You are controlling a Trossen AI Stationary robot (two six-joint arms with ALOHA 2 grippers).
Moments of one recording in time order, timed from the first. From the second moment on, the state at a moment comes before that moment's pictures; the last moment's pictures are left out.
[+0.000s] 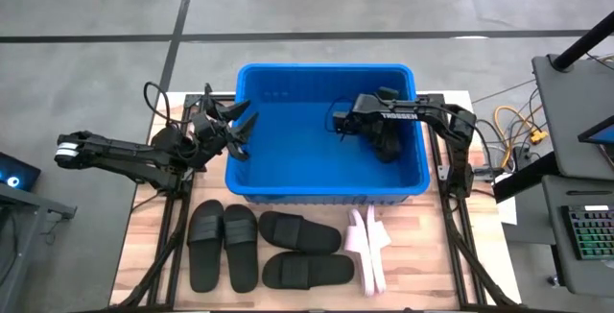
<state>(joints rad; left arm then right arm) -0.03 0.88 0.56 0.88 -0.56 0.11 -0.40 1.95 1.46 -1.53 0.79 0.23</state>
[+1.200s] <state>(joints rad) -0.03 0.89 0.56 0.87 -0.55 0.11 -0.41 1.94 1.52 -1.57 0.71 0.05</state>
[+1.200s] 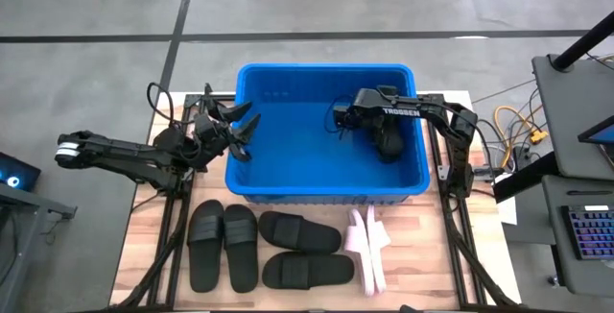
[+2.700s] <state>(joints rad) -0.03 0.89 0.56 0.88 -0.55 0.11 -0.41 1.68 1.57 -1.56 0.55 0.40</state>
